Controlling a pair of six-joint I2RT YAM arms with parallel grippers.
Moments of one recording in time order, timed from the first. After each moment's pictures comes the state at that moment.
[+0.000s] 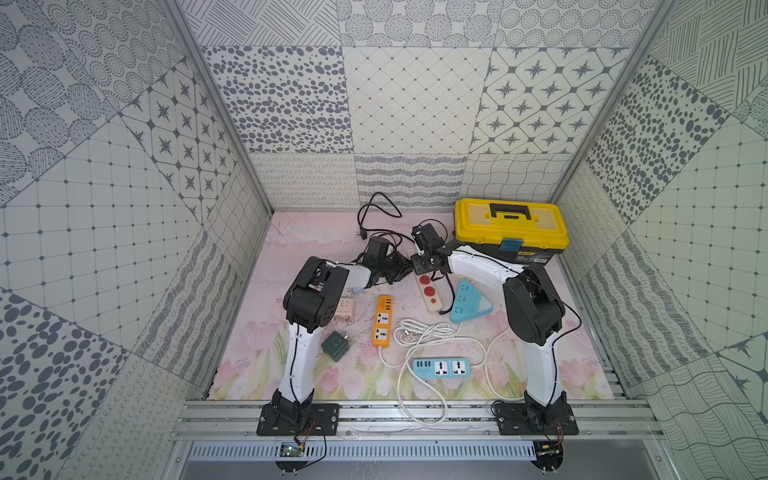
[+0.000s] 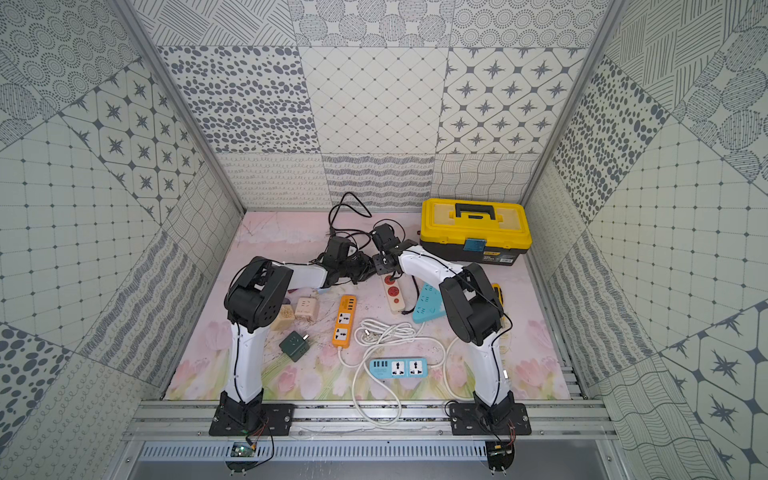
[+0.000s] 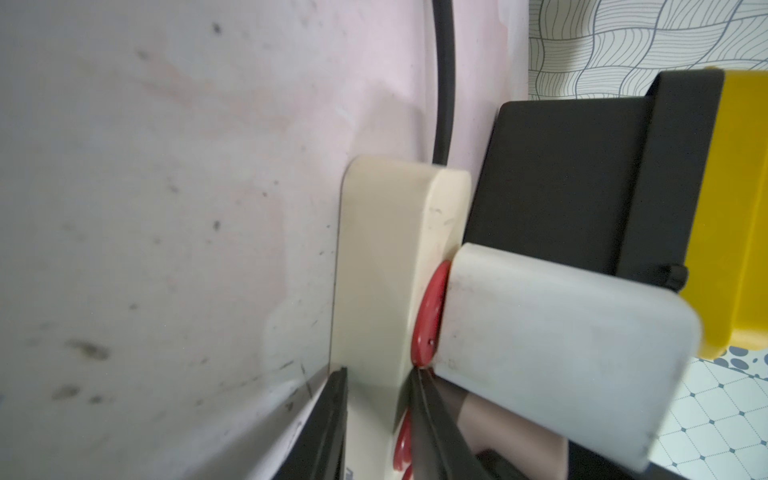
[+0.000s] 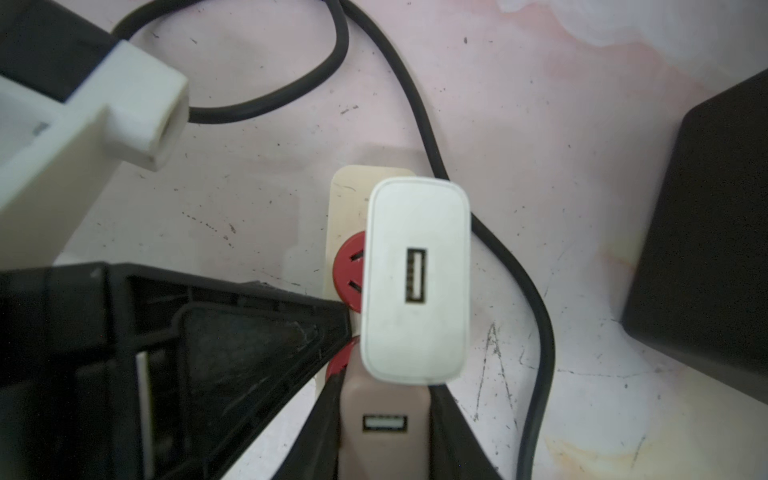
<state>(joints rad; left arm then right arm) -0.40 2.21 1.29 0.26 0.53 -1.14 0.64 2.07 1.60 -0.52 0.22 0.19</state>
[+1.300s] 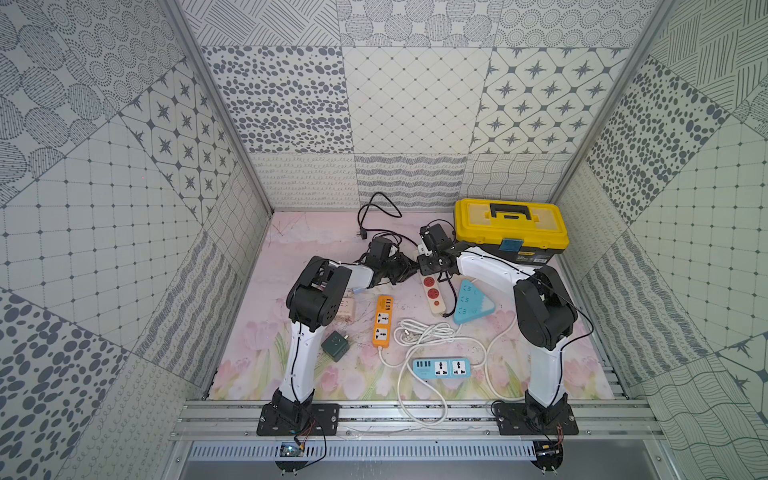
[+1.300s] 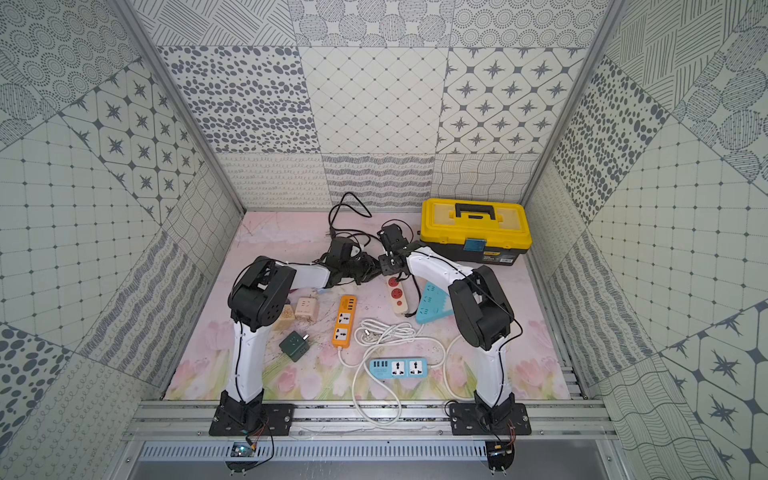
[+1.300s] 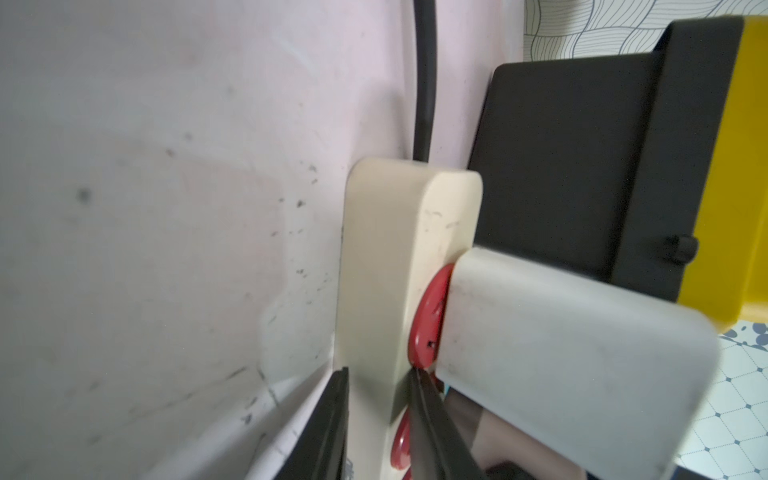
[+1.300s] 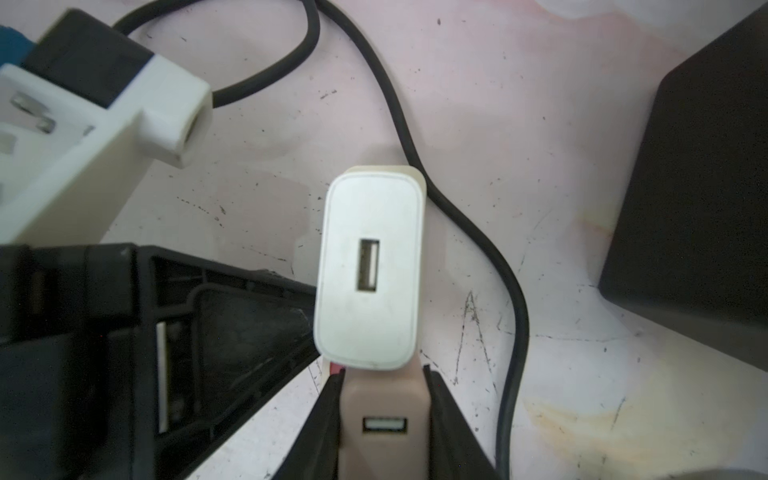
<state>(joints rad) -0.41 2.23 1.32 0.24 0.58 -1.13 0.60 1.98 1.48 -0.48 0.18 0.21</state>
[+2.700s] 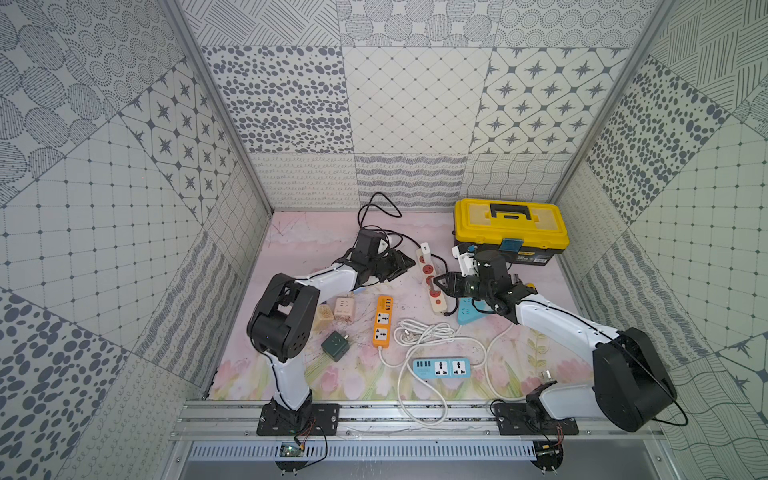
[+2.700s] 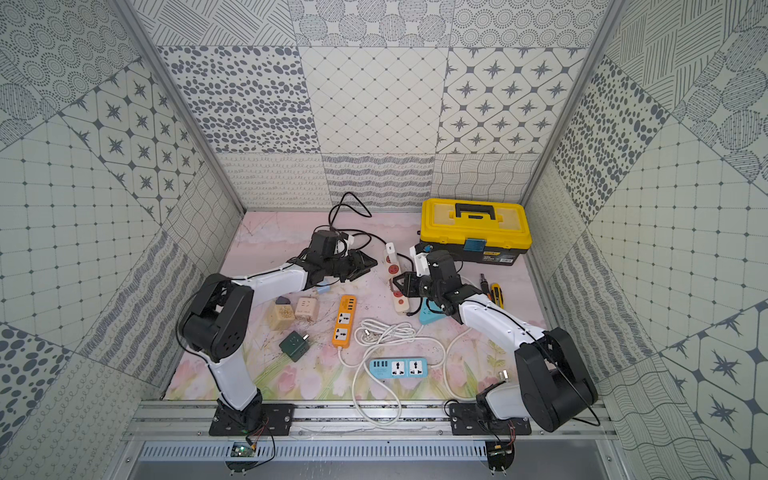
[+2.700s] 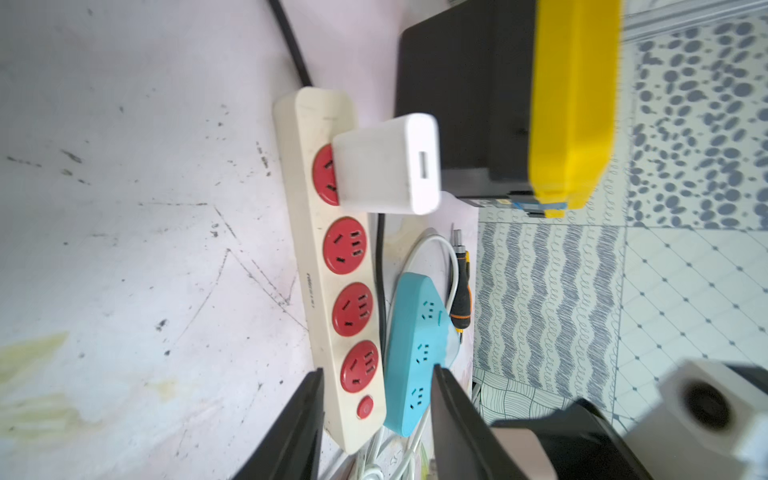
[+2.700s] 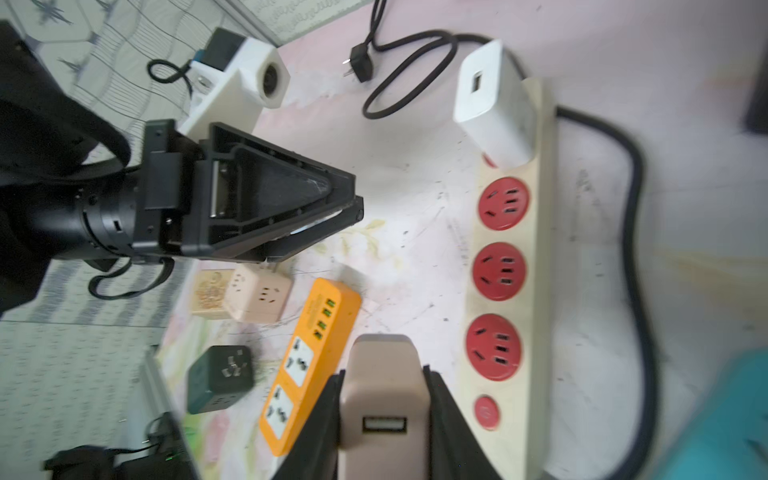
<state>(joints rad) -0.39 1.75 1.08 0.08 0.57 -0.85 0.47 1.43 0.77 0.08 -0.45 0.55</state>
